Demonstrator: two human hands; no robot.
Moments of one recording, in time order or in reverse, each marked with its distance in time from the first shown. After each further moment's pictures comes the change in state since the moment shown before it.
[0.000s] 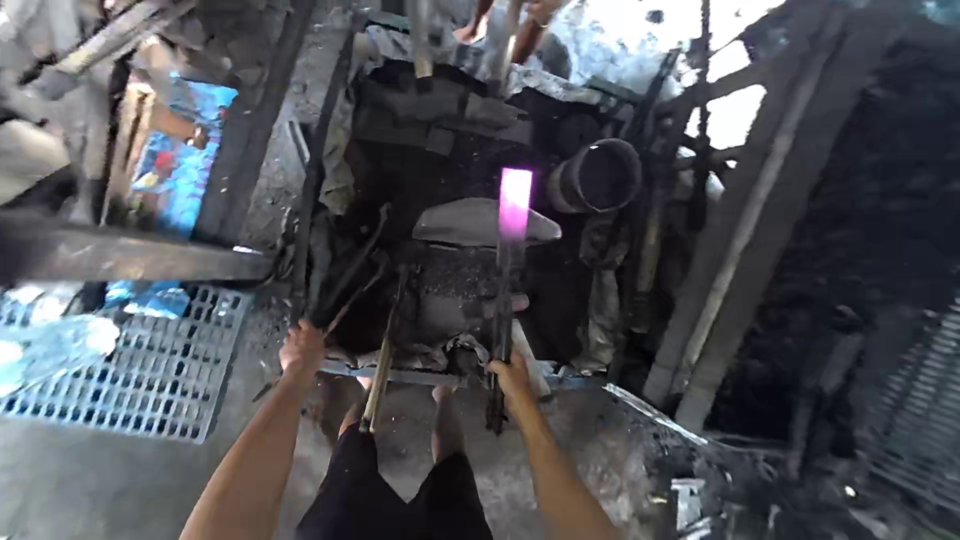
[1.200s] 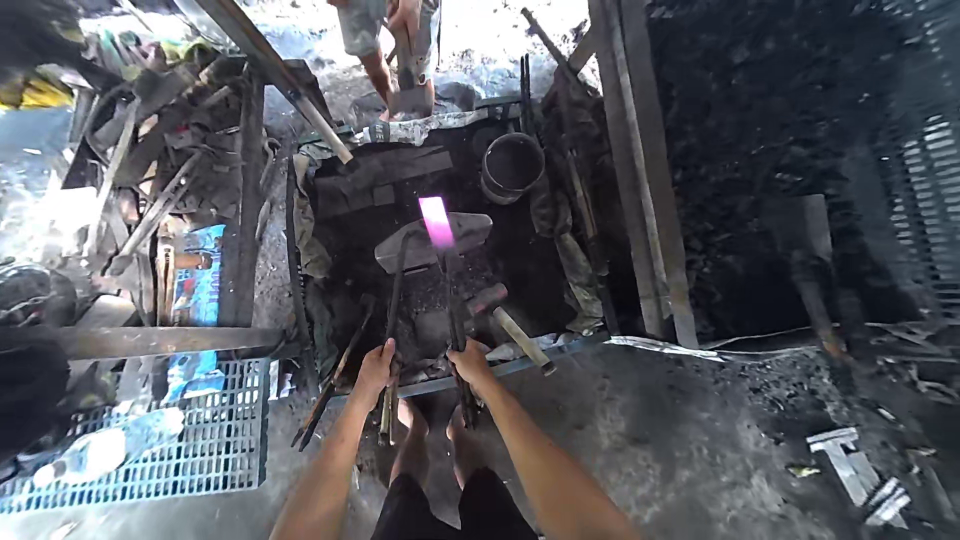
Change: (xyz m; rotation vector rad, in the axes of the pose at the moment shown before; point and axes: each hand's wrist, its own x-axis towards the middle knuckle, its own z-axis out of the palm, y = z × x) left_hand -0.186 0.110 -0.014 -0.879 -0.327 0.429; right_hand -0.036 -0.003 0.004 0.073 -0.204 0.067
